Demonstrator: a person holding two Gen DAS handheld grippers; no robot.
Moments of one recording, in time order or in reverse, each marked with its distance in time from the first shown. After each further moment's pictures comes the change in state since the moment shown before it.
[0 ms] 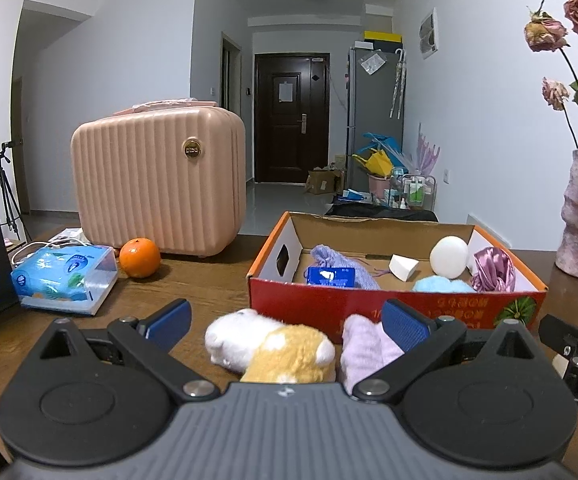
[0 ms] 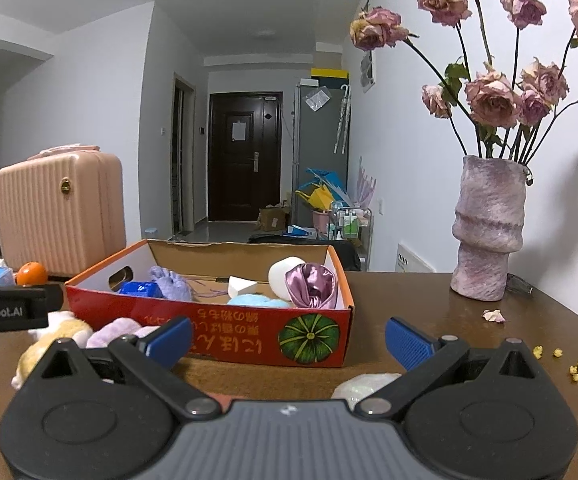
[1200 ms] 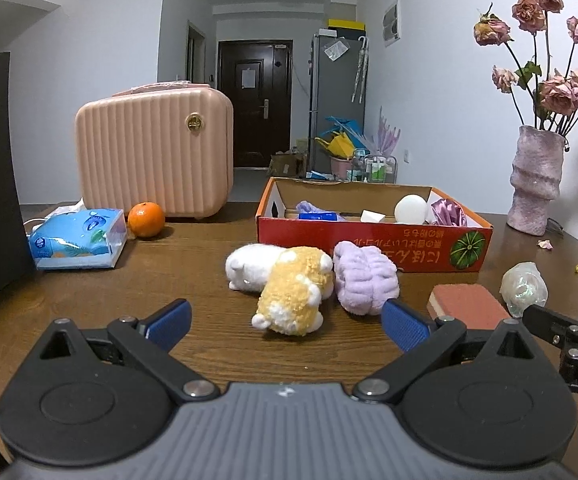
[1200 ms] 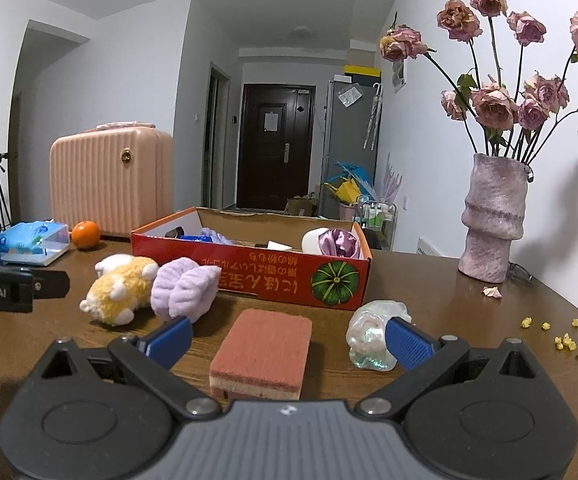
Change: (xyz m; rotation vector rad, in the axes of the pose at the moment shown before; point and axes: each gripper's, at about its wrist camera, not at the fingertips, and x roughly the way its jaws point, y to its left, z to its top) left arm -0.078 0.046 -0.043 0.030 0.048 -0.127; right arm -0.082 0.012 -0.039 -0.069 0.027 0.077
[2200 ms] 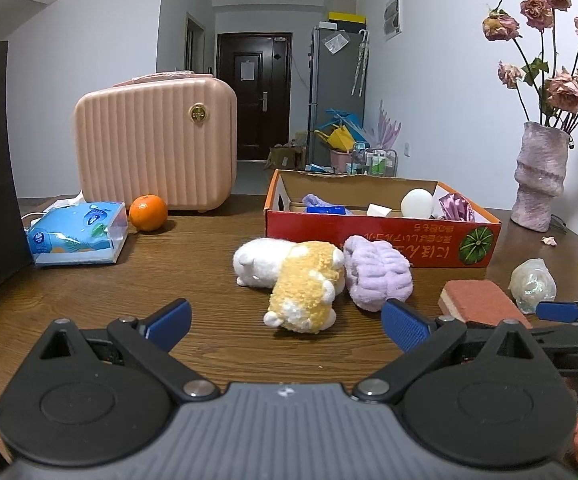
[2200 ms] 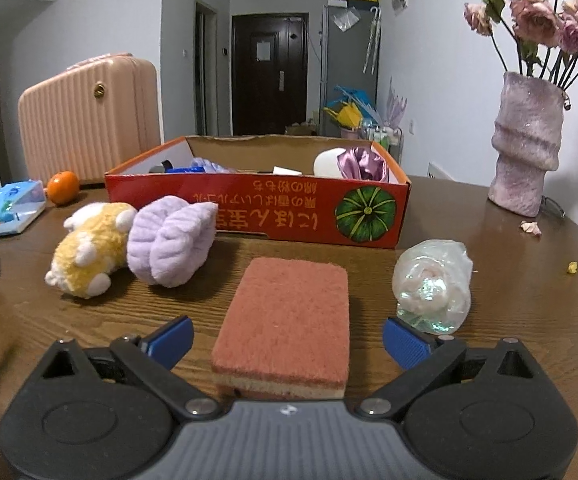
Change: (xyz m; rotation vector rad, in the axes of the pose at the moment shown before) left arm 0.010 0.013 0.002 -0.003 0.025 -0.006; right arm 0.088 0.013 -0.003 0.064 0.242 0.004
